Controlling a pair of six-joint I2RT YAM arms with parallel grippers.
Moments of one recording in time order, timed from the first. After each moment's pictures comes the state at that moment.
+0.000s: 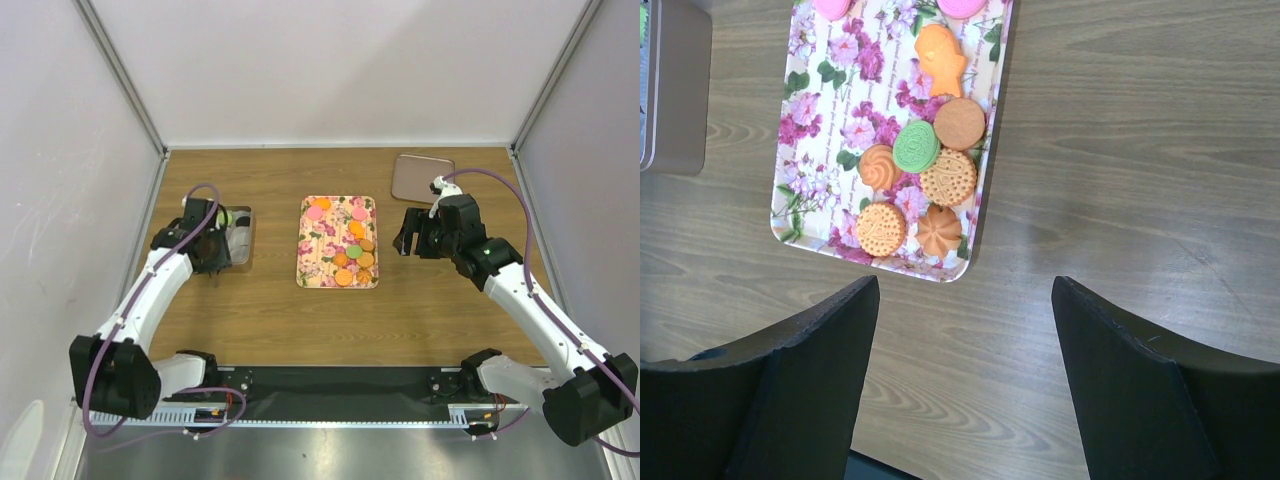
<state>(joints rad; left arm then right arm) -0.15 1.20 0.94 -0.82 -0.19 -0.35 0.41 1.08 0.95 -0.52 -0.04 0.41</state>
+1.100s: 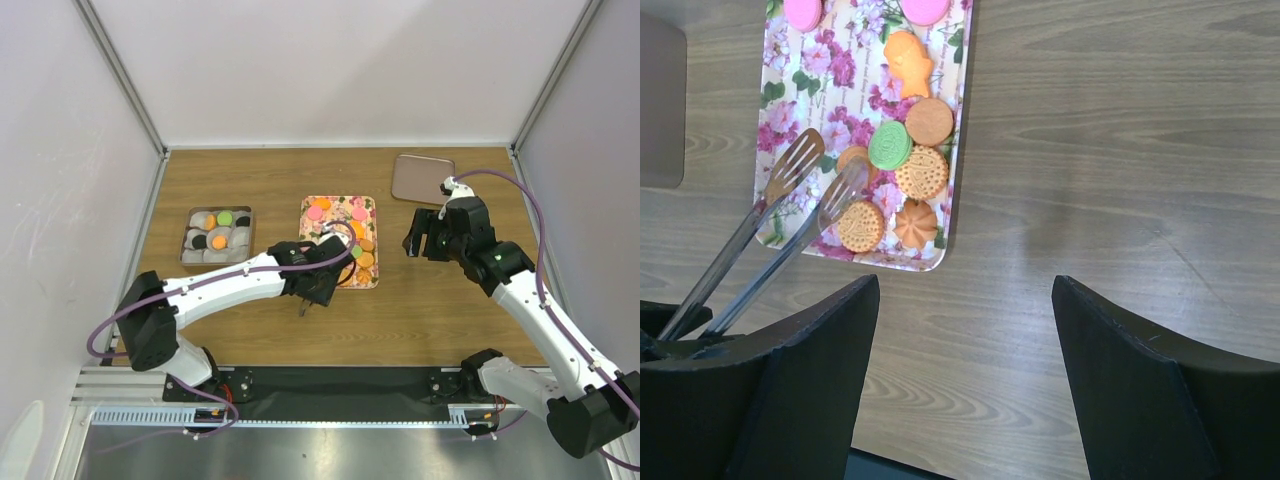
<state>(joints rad) -1.03 1.53 1.18 -0.85 -0.29 -0.55 0.41 1.01 0.98 -0.62 0.04 0.42</state>
